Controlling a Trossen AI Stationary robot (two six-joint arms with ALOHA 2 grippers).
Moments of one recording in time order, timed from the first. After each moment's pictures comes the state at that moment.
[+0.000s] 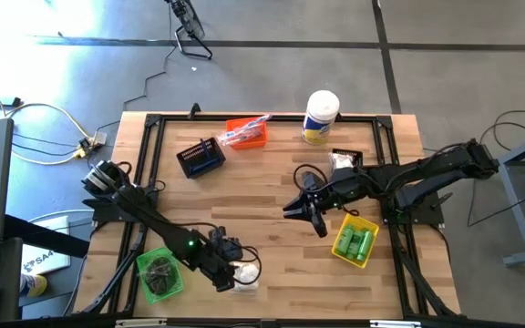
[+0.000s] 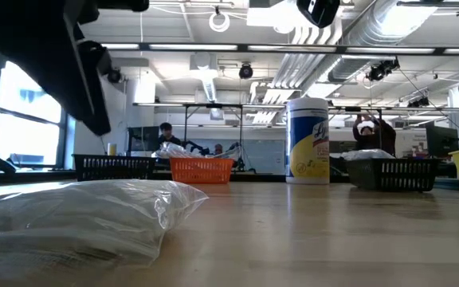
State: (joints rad) left arm -0.62 1.72 1.17 -0.51 -0.33 -0.82; right arm 0.21 1.26 0.99 -0.05 -0.05 0.47
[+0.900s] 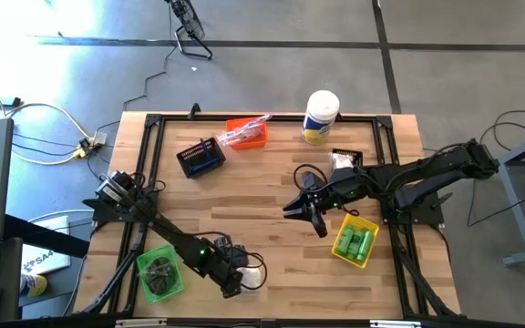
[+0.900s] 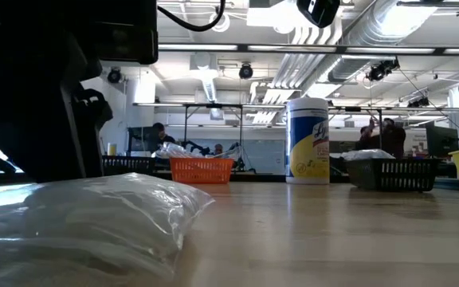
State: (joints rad) left arm -0.62 1.88 1.17 -0.38 -0.26 -0.87; right arm 0.21 1.26 0.99 -0.05 -0.05 0.47
